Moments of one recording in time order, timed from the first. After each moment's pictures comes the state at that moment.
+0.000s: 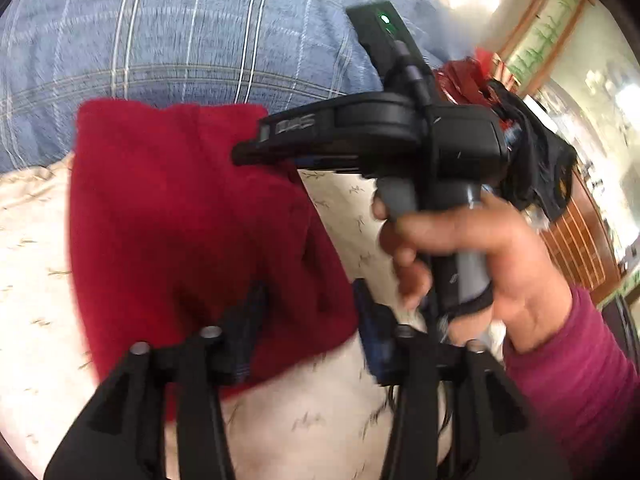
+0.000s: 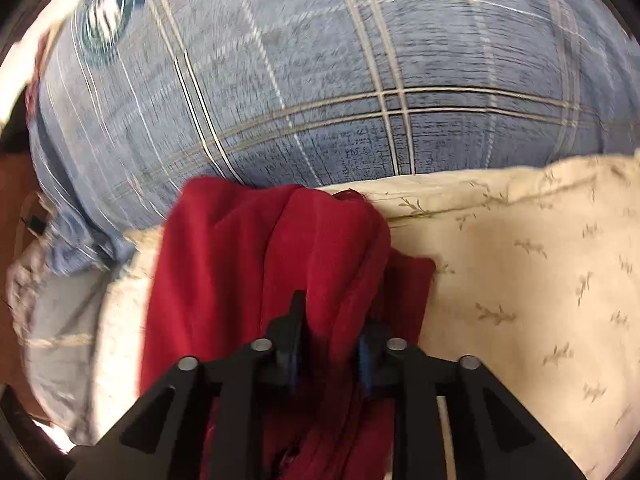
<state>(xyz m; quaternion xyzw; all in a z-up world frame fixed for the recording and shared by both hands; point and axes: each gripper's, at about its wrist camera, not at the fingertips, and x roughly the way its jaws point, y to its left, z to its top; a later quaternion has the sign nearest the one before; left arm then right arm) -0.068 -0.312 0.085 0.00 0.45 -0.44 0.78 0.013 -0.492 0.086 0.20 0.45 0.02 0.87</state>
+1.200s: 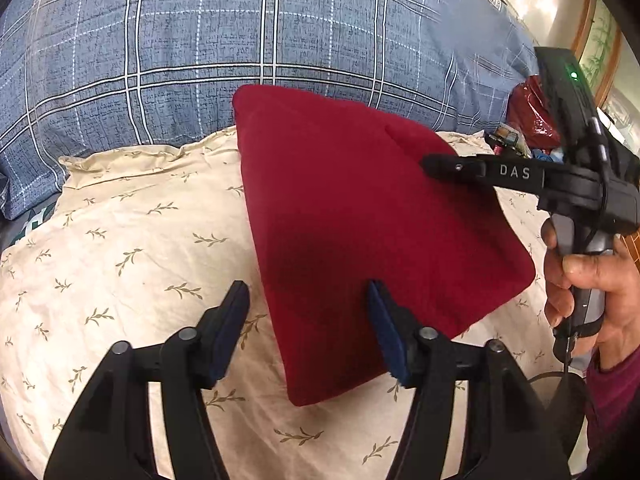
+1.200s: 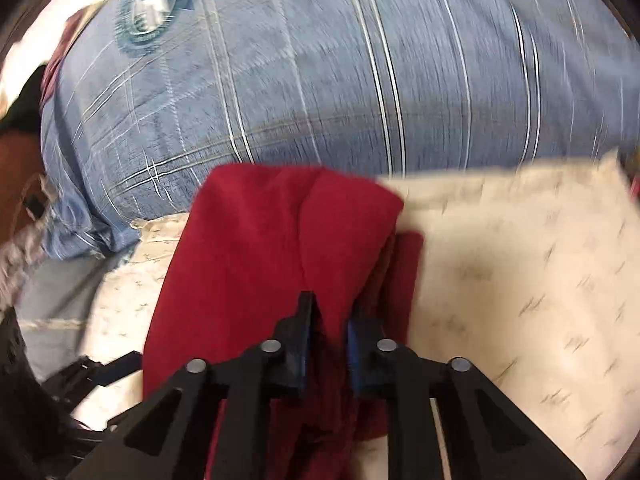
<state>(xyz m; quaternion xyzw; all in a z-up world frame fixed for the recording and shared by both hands) -0.057 -0.241 0.055 0.03 0.43 -0.30 0.85 -0.035 -0.462 0.088 0.10 0.40 -0.03 0.91</state>
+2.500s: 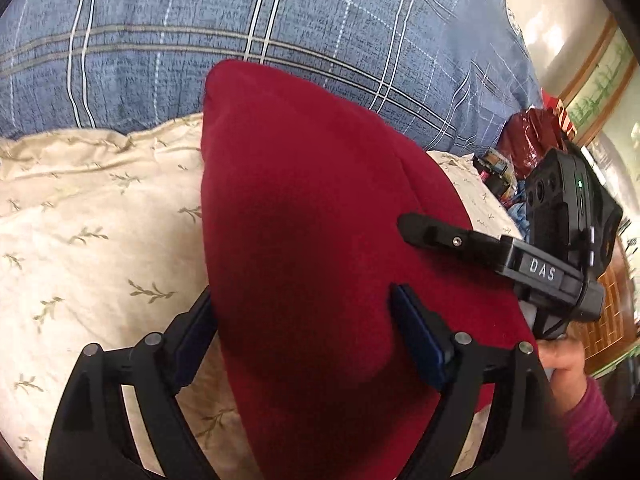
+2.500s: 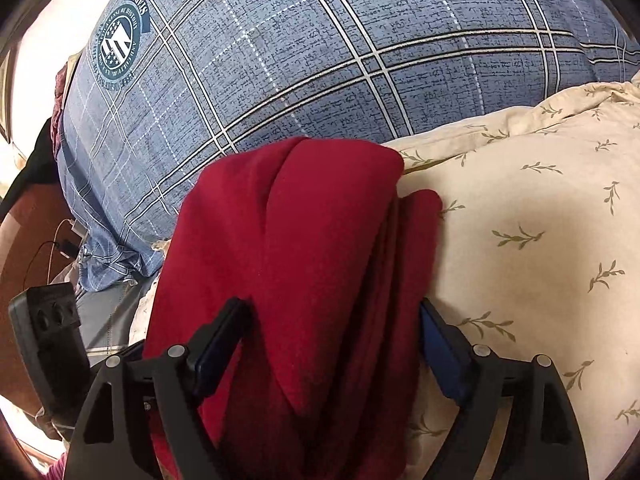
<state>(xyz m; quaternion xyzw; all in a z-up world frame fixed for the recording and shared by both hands) 0.007 -0.267 0.026 -0.06 0.47 -0.36 0.81 -0.019 -0.498 0.039 0.25 0.39 0.06 0.88</state>
